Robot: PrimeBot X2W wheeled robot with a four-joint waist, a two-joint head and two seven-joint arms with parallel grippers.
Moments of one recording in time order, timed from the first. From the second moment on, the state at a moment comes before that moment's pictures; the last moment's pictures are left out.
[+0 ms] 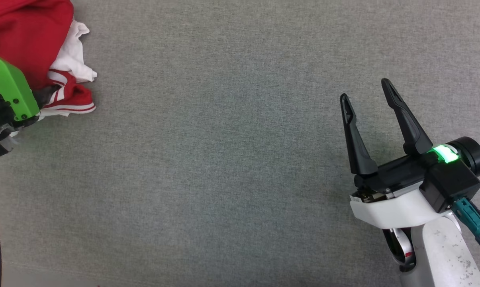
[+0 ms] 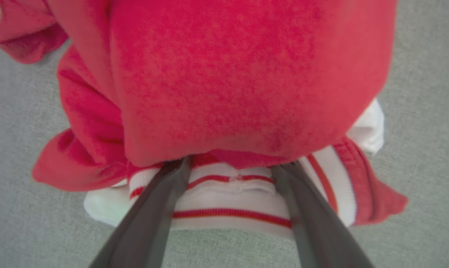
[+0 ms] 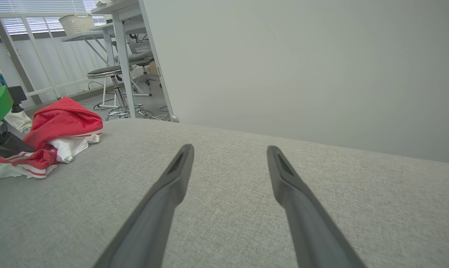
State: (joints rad) left arm -0.91 0.55 -0.16 0.78 -0.76 -0.11 0.72; right arm -0.23 -0.08 0.21 -0.21 0.04 0.13 -0.25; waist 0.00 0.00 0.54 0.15
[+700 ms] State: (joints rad) left arm -0.93 0.61 -0.26 0.67 -0.78 -0.13 0.45; right arm -0.22 -0.06 0.17 -0.14 0.06 0.13 -0.25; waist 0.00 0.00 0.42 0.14
